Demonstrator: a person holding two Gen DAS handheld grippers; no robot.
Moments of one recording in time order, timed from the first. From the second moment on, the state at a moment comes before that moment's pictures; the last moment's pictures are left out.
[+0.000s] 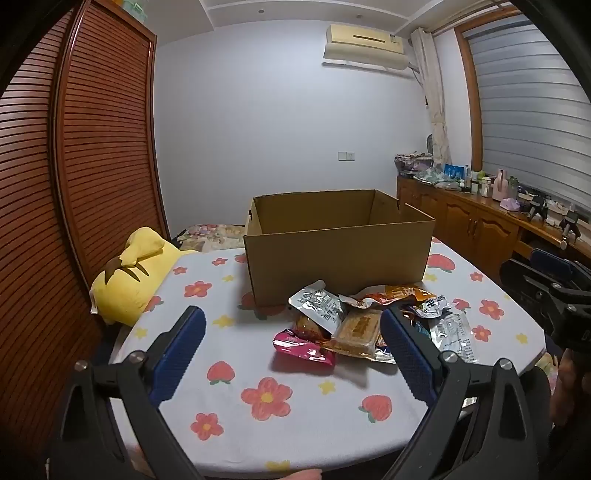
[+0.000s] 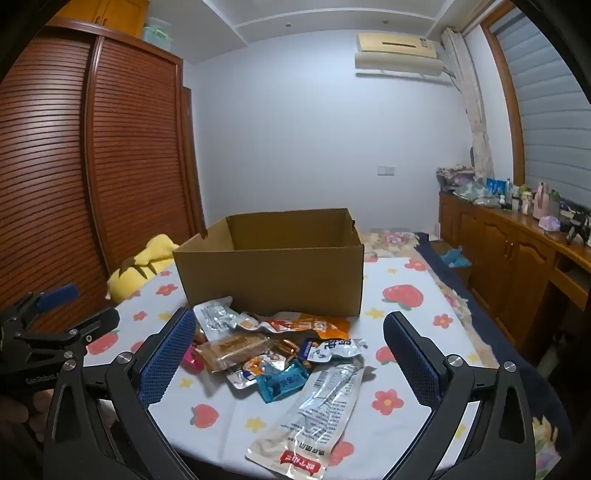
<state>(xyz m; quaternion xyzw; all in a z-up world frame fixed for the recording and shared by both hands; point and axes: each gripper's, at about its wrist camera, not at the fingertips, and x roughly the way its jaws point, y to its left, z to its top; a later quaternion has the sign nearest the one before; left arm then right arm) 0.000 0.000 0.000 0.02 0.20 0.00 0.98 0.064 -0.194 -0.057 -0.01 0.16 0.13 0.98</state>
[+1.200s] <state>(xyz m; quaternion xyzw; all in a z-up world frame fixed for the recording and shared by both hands) -0.003 0.006 0.000 0.02 0.20 0.00 0.98 0.063 -0.196 -0.059 0.00 0.17 0.13 0.98</state>
